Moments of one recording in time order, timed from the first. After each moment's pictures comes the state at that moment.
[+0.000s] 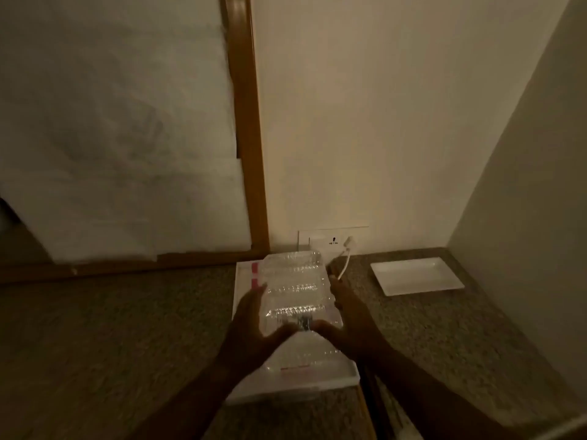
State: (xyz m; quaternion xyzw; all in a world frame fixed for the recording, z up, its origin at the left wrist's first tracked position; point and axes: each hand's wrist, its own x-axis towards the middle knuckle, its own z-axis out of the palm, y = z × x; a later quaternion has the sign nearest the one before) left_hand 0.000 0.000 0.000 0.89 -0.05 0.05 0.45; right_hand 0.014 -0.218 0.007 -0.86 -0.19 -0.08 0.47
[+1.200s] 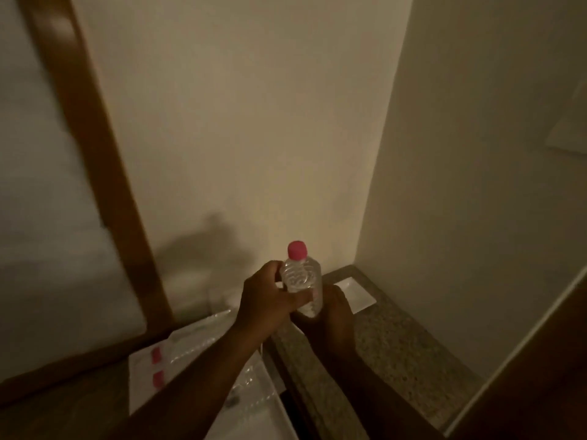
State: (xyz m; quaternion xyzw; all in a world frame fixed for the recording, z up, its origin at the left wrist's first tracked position) left_hand 0.127 -0.159 0.113 0.83 -0.20 0.00 0.52; right_hand 0.067 -0.276 0.054 -0.86 0.11 -0.29 0.39
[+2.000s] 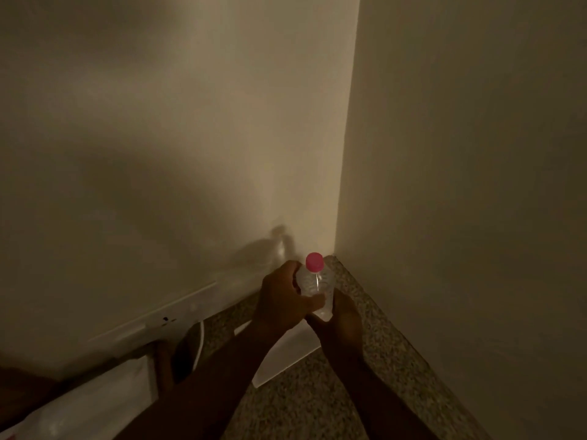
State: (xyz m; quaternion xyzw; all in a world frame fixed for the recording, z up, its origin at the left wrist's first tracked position) left_hand 0.271 -0.407 -0.009 0.86 -0.20 -0.07 0.46; right_hand 0.194 -0.502 -0.078 -0.78 0.25 -0.19 0.54
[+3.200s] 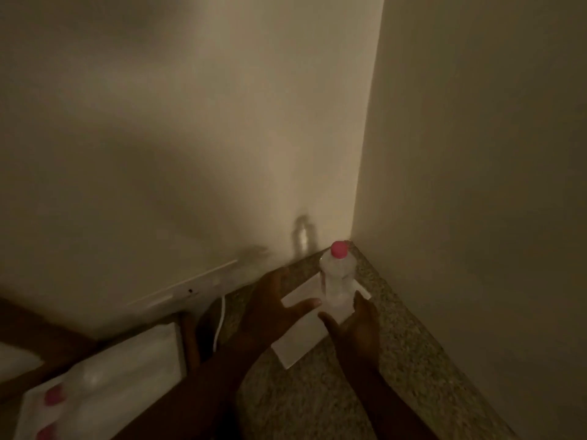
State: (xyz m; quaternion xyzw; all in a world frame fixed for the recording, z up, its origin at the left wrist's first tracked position) left_hand 0.249 -0.351 -0.039 0.90 -0.15 -0.07 0.41; right_hand 0.158 -0.485 -0.102 -0.80 0.32 -0.19 0.47
